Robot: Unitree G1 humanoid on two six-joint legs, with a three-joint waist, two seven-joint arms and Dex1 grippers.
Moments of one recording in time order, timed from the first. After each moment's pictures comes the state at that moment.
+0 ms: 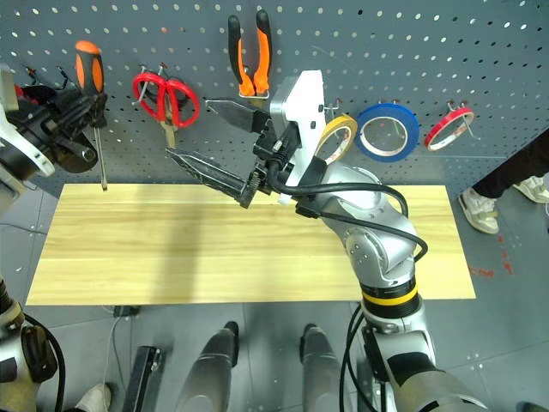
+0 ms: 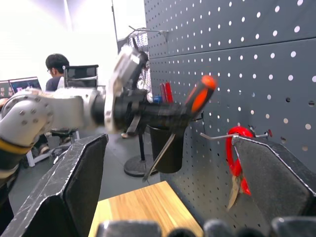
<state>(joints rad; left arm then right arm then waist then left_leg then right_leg) -0.65 0.77 0.46 -0.28 -0.61 0.86 -0.48 -0.80 -0.23 0.08 -0.38 0.58 0.54 0.63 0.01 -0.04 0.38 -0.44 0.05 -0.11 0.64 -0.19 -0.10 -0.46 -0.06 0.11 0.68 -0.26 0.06</state>
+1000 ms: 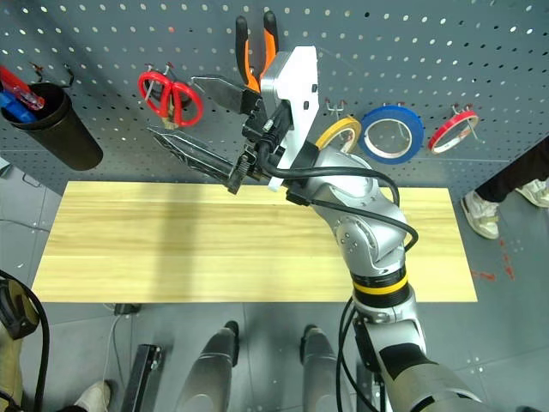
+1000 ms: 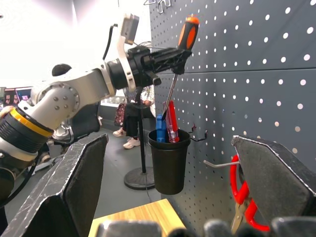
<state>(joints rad) -0.95 0.86 0.42 0.10 -0.34 0.39 -0.34 -0.87 -0.18 0.08 -0.32 0.57 0.50 0.63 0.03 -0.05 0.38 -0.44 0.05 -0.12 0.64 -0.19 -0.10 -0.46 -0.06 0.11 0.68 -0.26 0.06</state>
